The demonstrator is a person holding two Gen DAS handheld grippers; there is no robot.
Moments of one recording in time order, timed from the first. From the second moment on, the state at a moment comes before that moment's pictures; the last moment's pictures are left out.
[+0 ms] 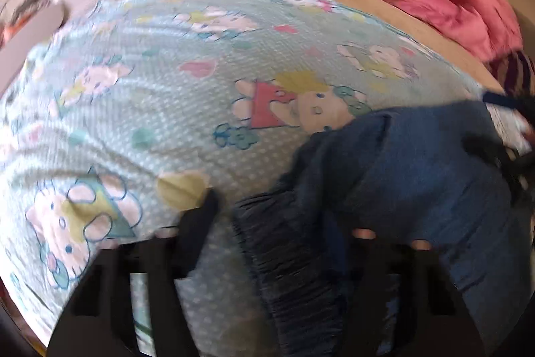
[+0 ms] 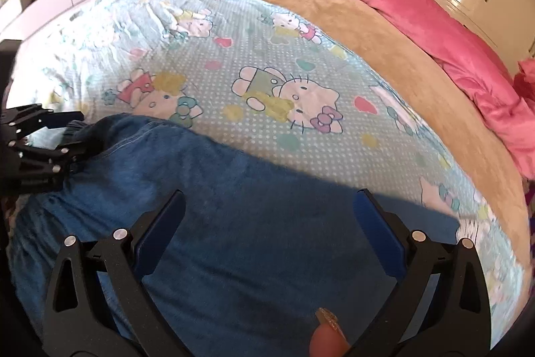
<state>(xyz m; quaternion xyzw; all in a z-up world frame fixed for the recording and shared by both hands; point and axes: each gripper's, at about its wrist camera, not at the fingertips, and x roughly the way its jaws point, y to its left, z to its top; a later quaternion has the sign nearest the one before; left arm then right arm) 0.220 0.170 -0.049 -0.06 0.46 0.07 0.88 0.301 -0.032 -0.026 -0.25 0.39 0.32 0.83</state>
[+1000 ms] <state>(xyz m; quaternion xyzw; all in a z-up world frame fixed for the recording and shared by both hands) 0.169 0.165 -0.011 -0.06 0.35 0.05 0.93 0.265 -0.004 -0.027 -0.28 0.34 0.43 0.79</state>
